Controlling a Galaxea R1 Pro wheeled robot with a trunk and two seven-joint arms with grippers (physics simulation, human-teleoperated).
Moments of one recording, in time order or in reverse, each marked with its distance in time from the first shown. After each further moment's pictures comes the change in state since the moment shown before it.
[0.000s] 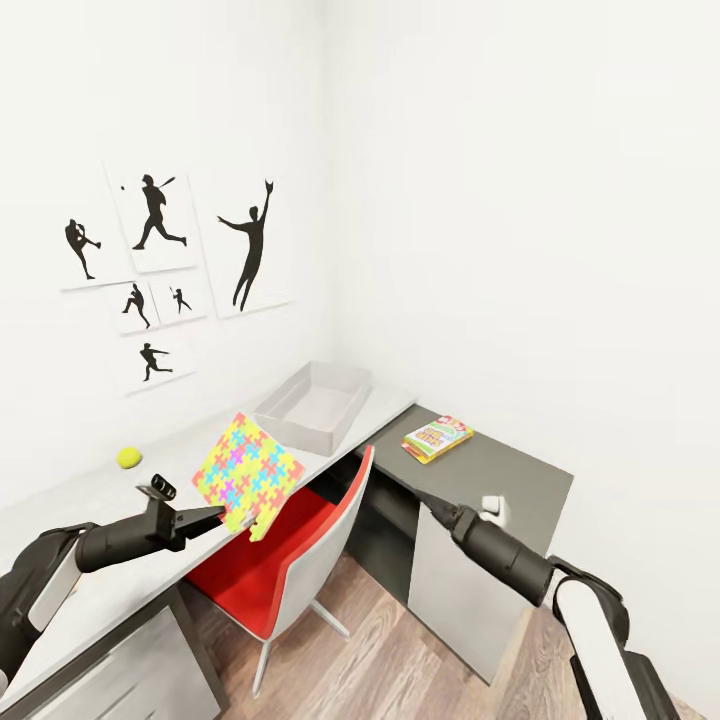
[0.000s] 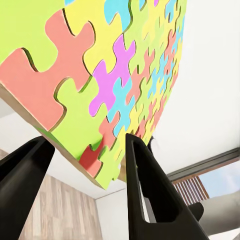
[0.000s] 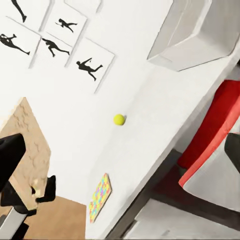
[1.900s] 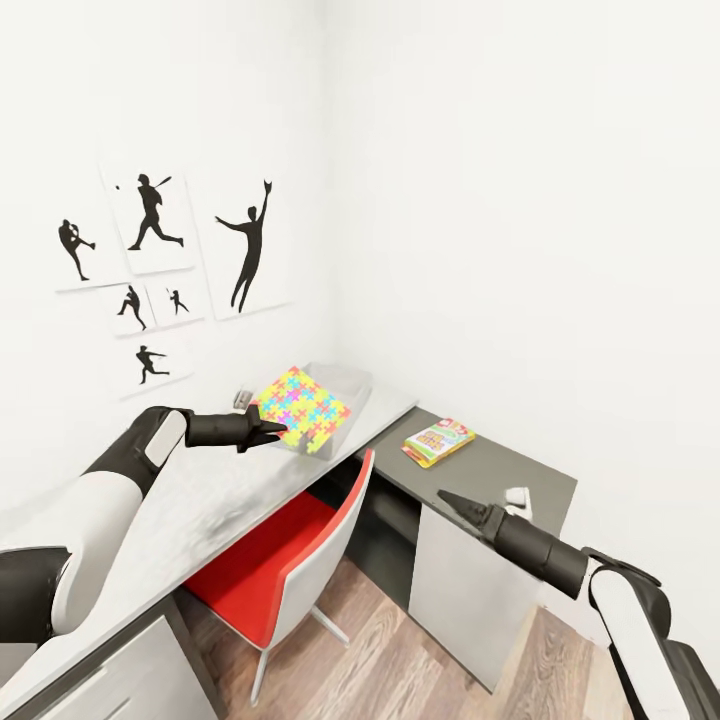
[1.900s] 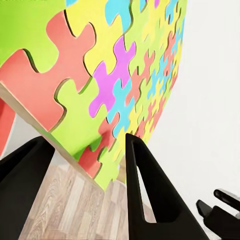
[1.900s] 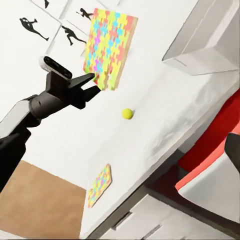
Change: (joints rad) left arm -0.586 -0.244 -0.020 0.462 -0.035 0.003 0.773; right arm -0.025 -0.128 -0.023 -0.004 0.024 0.059 0.187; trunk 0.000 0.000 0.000
